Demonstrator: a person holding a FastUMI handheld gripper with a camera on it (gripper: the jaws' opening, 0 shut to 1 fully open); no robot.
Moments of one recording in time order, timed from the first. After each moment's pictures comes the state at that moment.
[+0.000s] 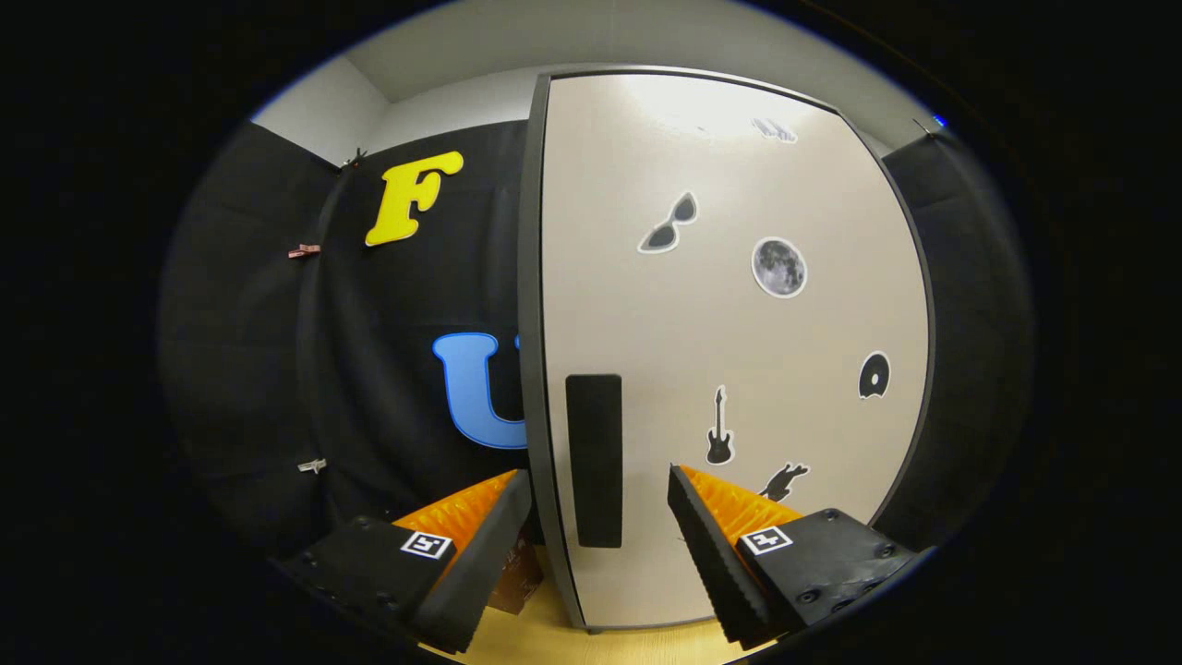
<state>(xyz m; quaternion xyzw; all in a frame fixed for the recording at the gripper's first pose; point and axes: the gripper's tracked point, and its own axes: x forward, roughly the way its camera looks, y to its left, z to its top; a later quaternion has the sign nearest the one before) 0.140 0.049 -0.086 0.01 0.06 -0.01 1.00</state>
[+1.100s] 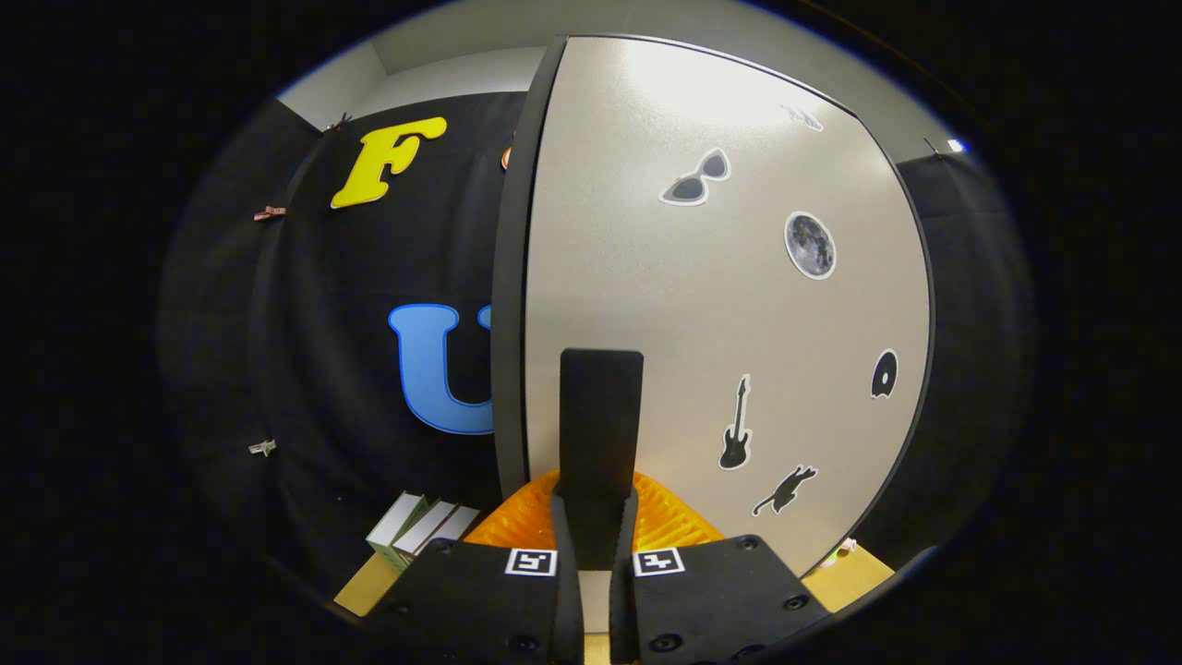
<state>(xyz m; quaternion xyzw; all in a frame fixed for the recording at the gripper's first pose) 0.165 0.046 -0.104 -0.03 0.09 -0.06 0.99</state>
